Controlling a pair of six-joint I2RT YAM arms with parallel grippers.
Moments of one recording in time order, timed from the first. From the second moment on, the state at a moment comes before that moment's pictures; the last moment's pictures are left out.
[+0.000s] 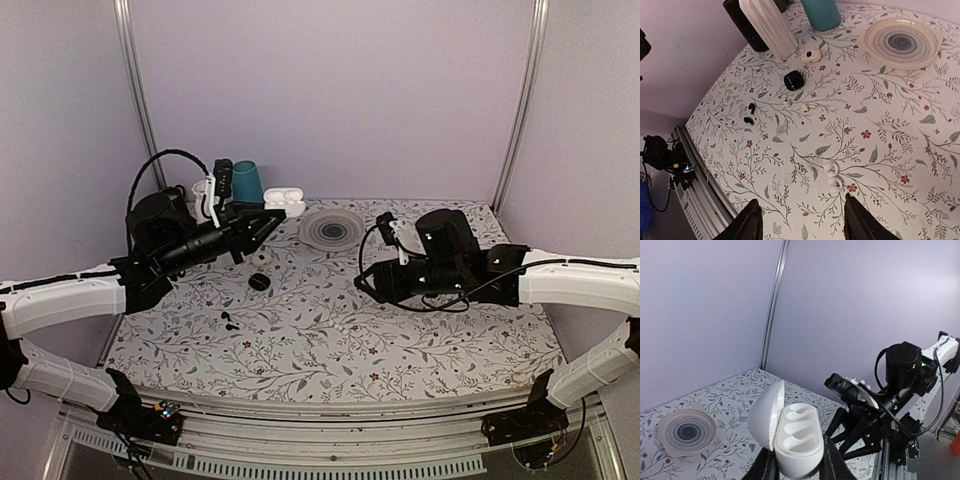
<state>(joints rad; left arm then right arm) -0.71 1.19 0.75 0.58 0.34 -0.26 0.94 1.33 0.97 -0.17 -0.02 0.44</state>
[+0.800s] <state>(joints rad) -0.70 1.08 0.71 0.53 0.33 -0.26 0.91 1.78 0.93 -0.03 -0.08 0.51</state>
